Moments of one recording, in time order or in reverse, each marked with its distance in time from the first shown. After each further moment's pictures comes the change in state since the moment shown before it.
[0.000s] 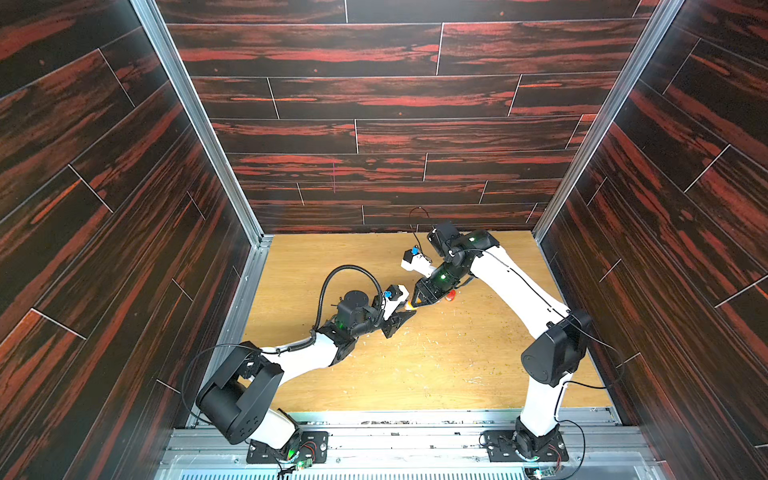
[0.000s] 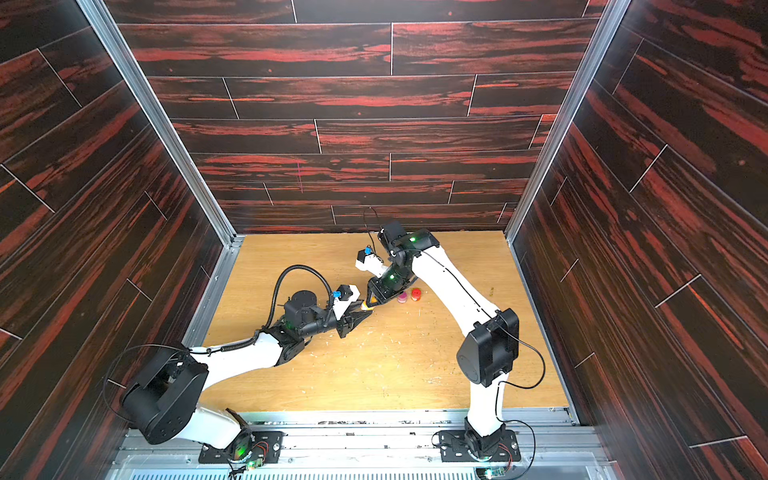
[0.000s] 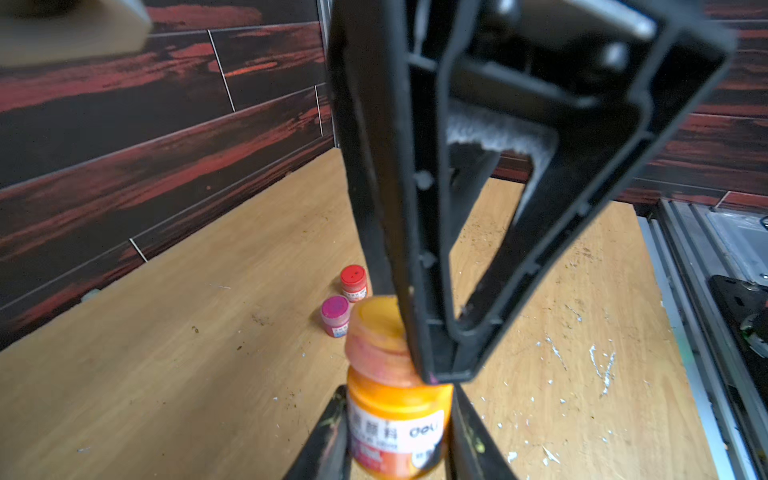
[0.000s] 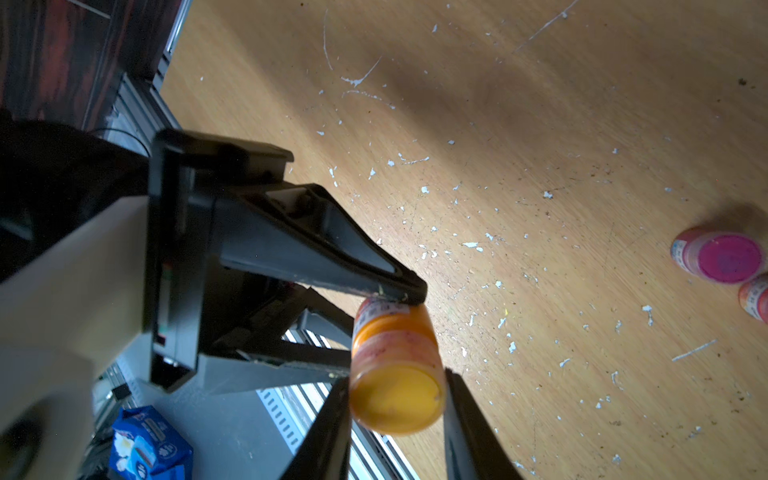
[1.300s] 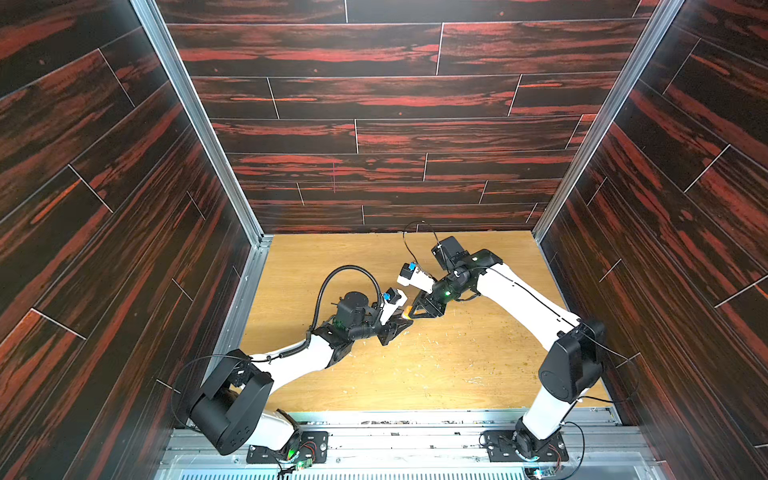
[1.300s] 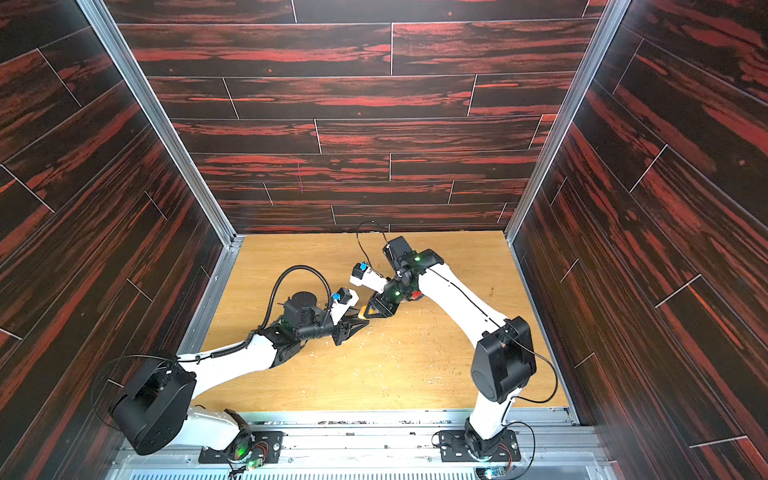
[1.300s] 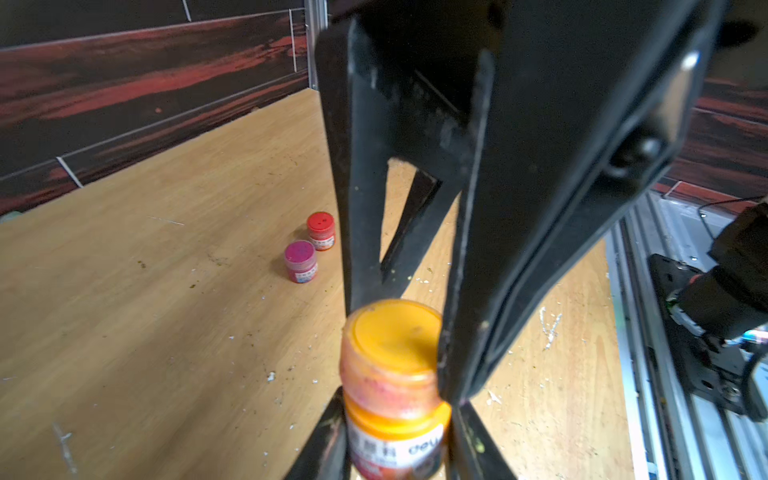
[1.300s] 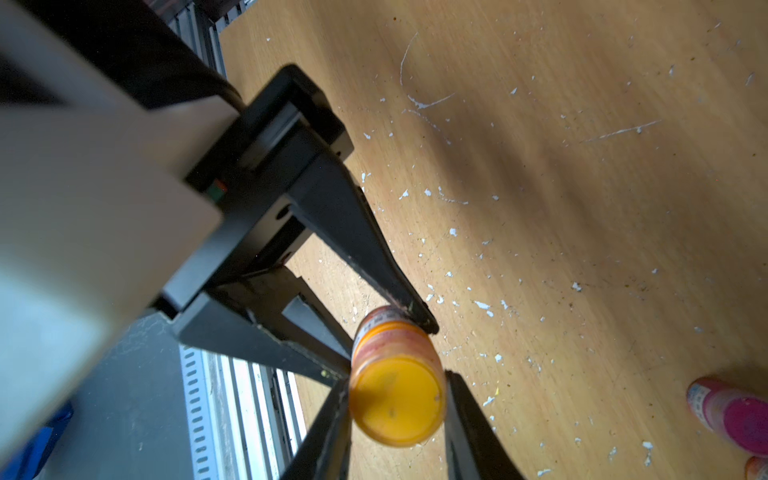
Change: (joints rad) left arm 0.001 -0.056 -0.006 -0.155 0.017 -0.056; right arm 0.005 -0.137 -0.323 0.298 -0.131 -0.296
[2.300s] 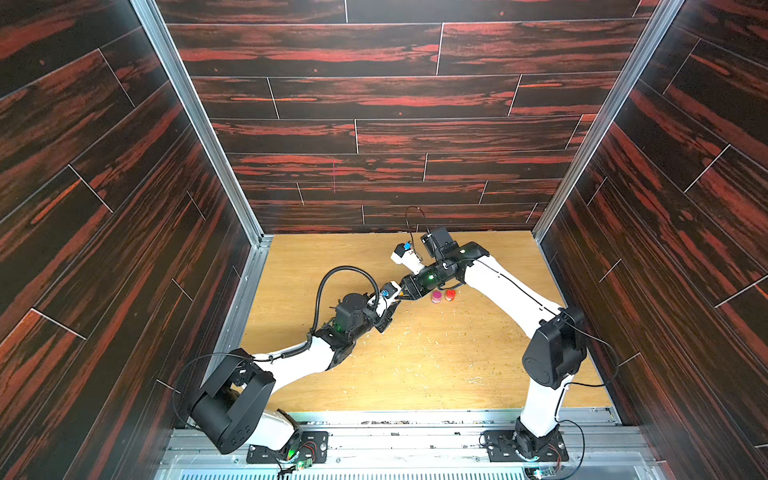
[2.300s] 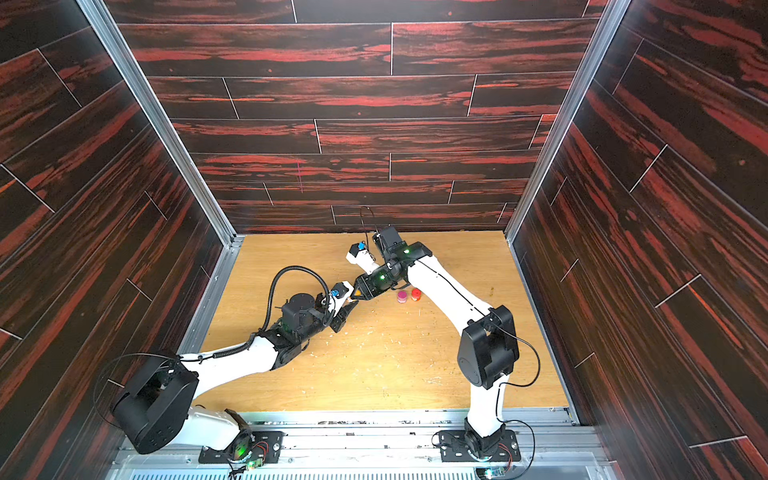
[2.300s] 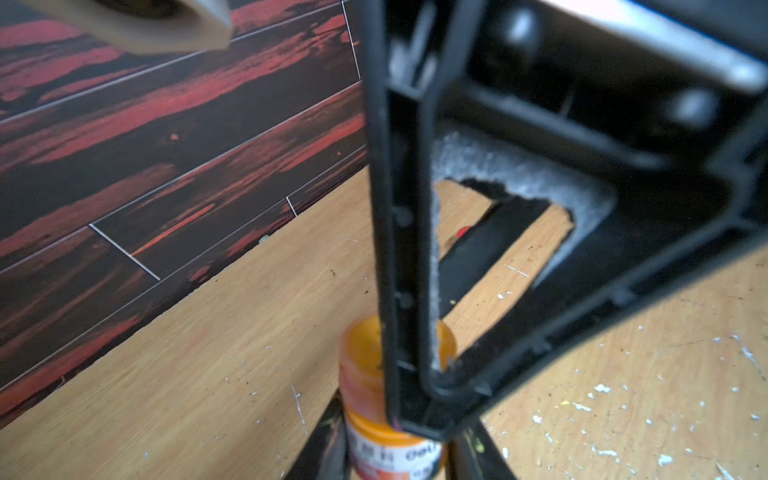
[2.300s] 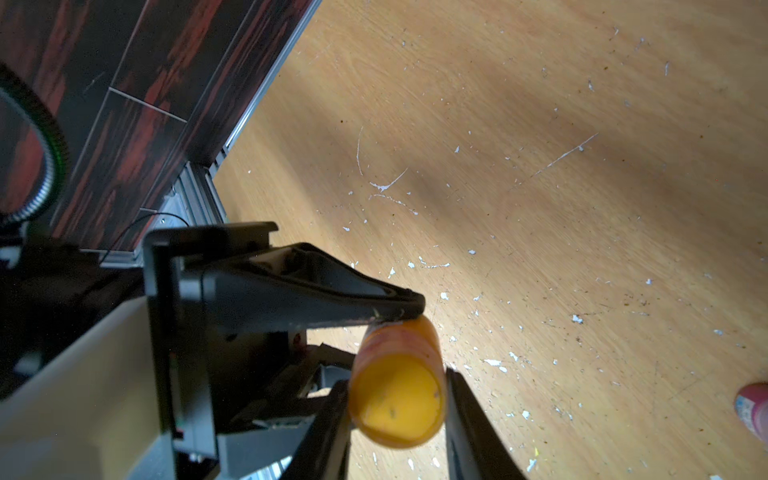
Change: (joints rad) left arm -0.011 0.010 -0.017 0.120 -0.401 0.175; right arm 0.017 0.132 0.153 0.114 0.025 0.465
